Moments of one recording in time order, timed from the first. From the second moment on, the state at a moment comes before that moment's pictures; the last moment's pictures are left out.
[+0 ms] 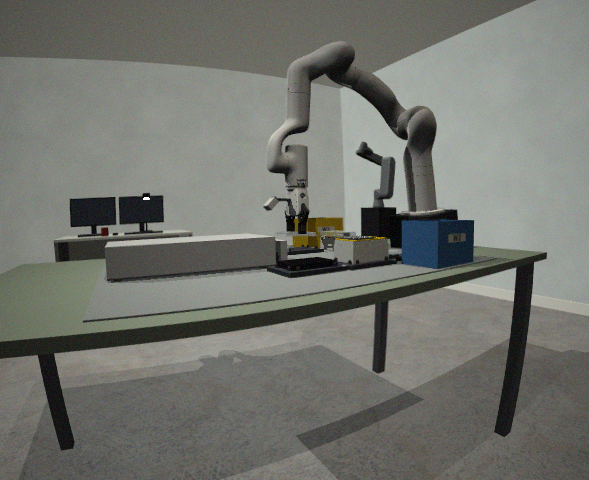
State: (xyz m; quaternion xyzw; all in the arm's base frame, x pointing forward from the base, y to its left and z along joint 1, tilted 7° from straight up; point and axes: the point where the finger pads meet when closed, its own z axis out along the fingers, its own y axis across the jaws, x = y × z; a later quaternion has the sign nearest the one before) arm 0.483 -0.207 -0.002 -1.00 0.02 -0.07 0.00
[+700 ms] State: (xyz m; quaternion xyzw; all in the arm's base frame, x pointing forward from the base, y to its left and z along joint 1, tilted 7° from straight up) arm 0.479 -0.207 0.030 -1.00 0.02 -0.08 0.00
